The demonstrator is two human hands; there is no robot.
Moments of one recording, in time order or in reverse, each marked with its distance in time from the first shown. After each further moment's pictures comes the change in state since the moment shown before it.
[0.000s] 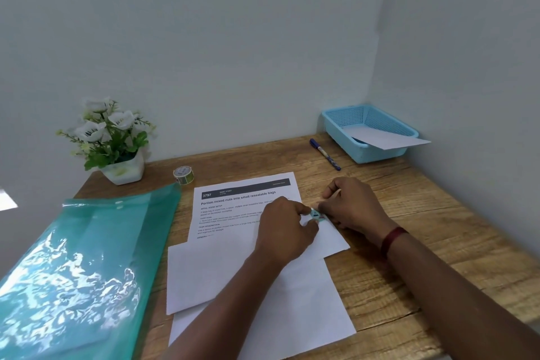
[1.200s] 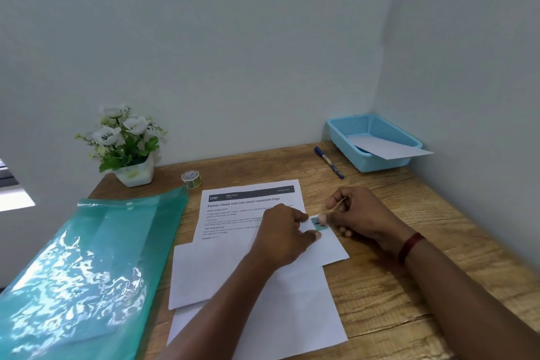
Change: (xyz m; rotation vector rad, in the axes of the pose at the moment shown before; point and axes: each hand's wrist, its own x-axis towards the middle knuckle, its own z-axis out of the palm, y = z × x) left_hand -0.001 -0.005 -0.008 -0.087 -0.113 -0.063; right_hand -0.007 0.009 -0.021 0.216 -0.245 -0.043
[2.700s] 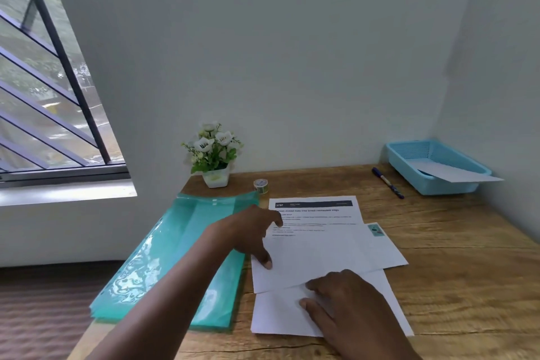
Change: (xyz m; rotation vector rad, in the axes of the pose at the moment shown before) left_hand -0.059 -0.073 -0.158 0.551 -0.350 -0.028; right_hand -0.142 -0.050 0.128 -0.546 -0.009 -0.537
